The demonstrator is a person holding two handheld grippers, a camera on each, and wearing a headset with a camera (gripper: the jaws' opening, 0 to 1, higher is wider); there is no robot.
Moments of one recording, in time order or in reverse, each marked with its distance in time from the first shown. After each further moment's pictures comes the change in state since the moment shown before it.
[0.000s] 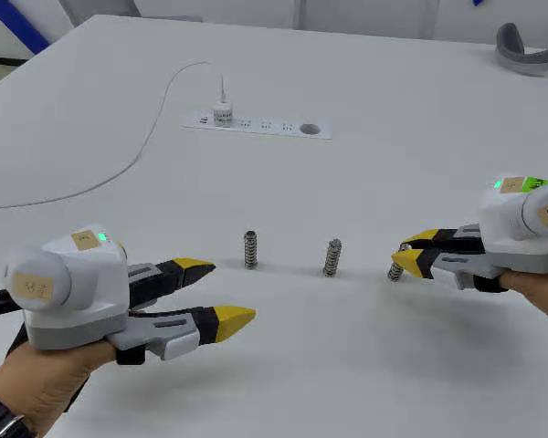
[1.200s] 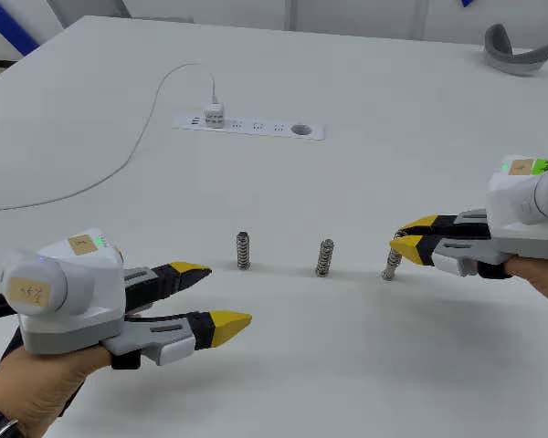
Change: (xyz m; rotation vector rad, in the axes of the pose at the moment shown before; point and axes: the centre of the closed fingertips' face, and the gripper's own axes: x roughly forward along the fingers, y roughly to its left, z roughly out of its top) left arm 0.003 -0.002 -0.004 0.002 0.010 -0.015; right arm -0.013 -0.002 0.016 -0.006 -0.036 0.005
